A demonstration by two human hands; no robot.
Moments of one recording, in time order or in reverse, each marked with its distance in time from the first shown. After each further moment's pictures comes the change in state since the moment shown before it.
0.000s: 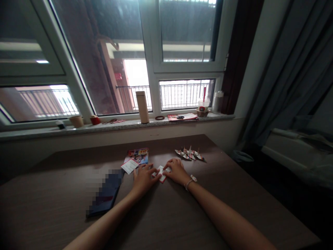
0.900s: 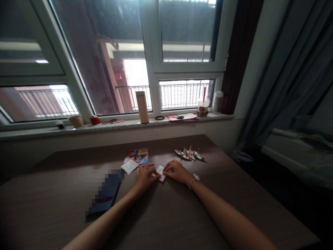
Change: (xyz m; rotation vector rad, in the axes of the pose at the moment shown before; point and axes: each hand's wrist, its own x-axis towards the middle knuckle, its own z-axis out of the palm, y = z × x) left_hand 0.009 -0.011 0.006 -0.129 -0.010 0.064; right_hand 0.002 0.003 -0.015 0.136 -0.102 -0.255
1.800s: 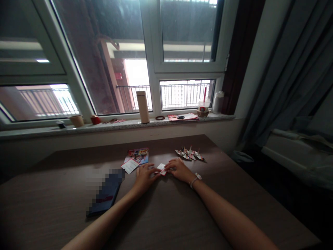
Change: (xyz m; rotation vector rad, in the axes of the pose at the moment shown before) left_hand -0.003 0.001 0.001 0.000 -0.003 0.007; right_hand -0.001 0.014 -0.005 0.071 0.010 0.081
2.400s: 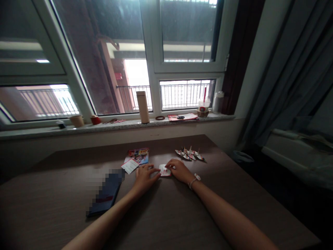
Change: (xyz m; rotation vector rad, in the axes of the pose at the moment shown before) left_hand -0.003 0.006 -0.004 0.015 -0.009 -0.051; right_hand 0.001 -0.011 0.003 -0.007 0.085 -0.014
